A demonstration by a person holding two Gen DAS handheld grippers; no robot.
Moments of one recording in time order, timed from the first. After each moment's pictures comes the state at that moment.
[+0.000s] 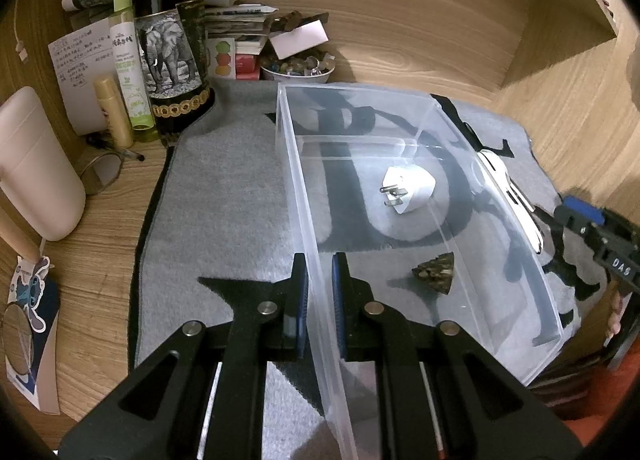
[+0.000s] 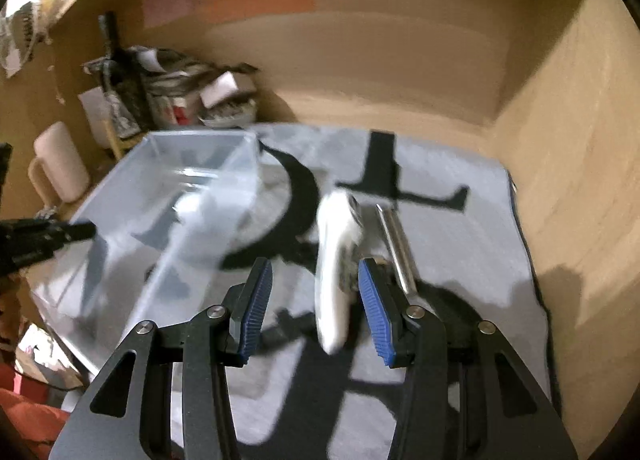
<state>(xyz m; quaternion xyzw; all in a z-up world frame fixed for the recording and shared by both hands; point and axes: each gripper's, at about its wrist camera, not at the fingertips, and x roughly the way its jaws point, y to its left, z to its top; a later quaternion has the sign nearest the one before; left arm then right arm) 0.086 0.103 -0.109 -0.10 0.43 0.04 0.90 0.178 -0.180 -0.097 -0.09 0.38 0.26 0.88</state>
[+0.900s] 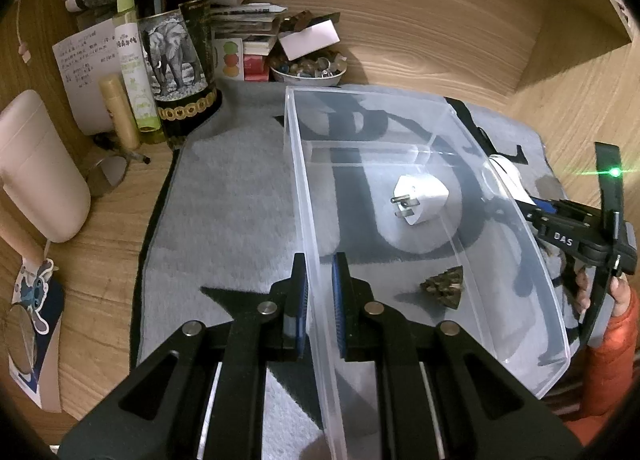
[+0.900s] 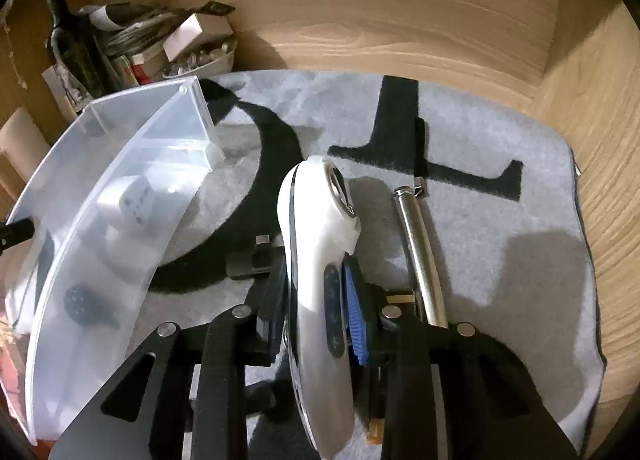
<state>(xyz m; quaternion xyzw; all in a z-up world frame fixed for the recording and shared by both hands) 0.099 0.104 -0.109 -0.09 0.43 0.07 0.89 0.244 -0.149 -0.148 -0.11 0.44 0.28 0.85</state>
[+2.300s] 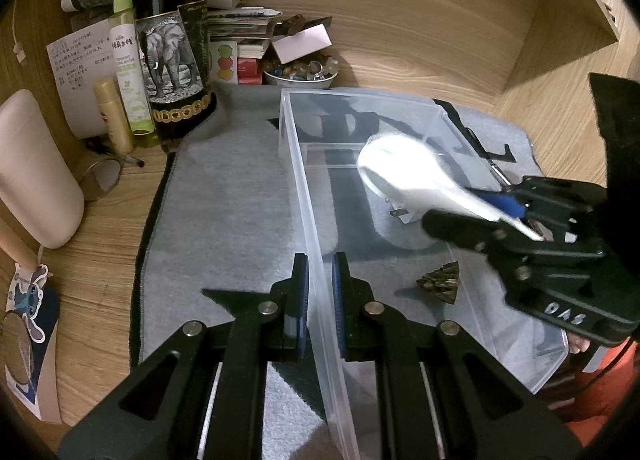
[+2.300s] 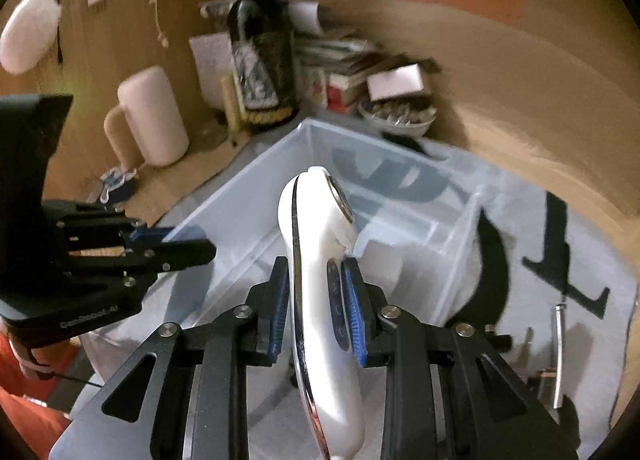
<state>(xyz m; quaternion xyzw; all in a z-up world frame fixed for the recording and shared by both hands) 0.093 0.110 -0.110 -0.10 0.42 0.04 0.90 0.164 -0.021 -0.108 -0.17 0.38 0.45 0.79</state>
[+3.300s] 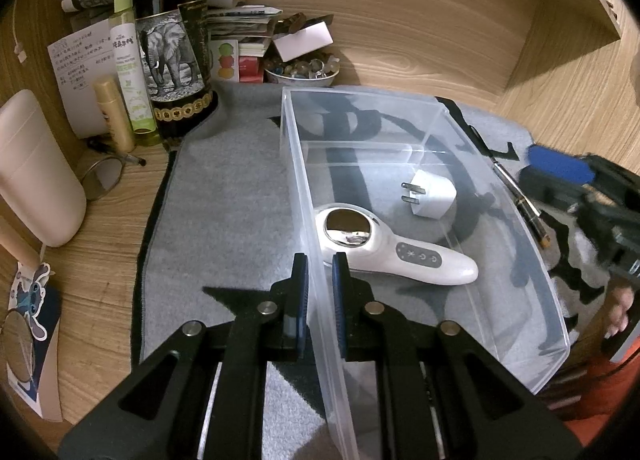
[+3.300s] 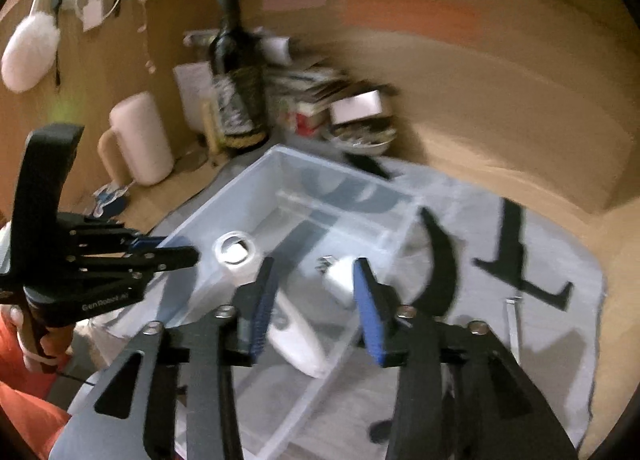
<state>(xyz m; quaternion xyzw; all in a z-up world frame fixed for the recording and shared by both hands) 0.094 0.110 -0.111 -0.09 0.42 0.04 0.90 0.160 -0.077 -0.072 -0.15 0.33 0.39 0.85</state>
